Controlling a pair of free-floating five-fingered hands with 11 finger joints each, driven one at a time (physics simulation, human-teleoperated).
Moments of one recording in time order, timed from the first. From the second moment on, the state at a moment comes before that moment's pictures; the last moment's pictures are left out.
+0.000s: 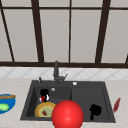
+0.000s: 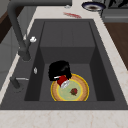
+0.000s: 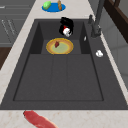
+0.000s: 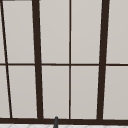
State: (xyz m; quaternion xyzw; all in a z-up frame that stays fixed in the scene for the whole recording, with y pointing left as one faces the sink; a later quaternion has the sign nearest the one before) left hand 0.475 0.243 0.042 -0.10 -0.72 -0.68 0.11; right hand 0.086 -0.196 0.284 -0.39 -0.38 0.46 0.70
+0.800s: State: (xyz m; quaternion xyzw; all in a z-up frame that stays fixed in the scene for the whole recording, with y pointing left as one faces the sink) left hand 0.457 0.338 0.121 -0.11 -0.72 -0.68 0.12; right hand 0.086 -0.196 0.284 -0.39 -0.38 0.46 0.70
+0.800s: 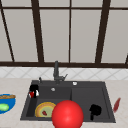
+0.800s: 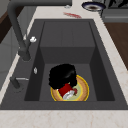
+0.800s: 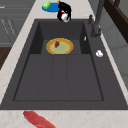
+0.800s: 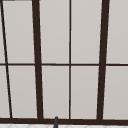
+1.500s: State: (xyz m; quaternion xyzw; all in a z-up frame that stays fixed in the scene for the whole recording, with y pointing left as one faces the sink) left hand 0.396 0.417 0.169 -0.11 -0.72 -0.68 0.12; right hand 0.086 -0.196 0.284 -0.39 -0.38 0.46 0.70
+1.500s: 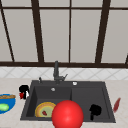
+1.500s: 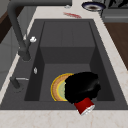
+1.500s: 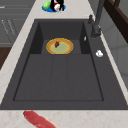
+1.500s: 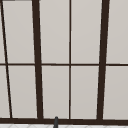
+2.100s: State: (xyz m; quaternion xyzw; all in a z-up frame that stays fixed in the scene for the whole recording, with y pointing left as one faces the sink) left hand 0.344 0.492 0.174 -0.10 -0.71 -0.68 0.12; right hand 0.086 -0.196 0.284 -0.39 -0.38 0.46 0.70
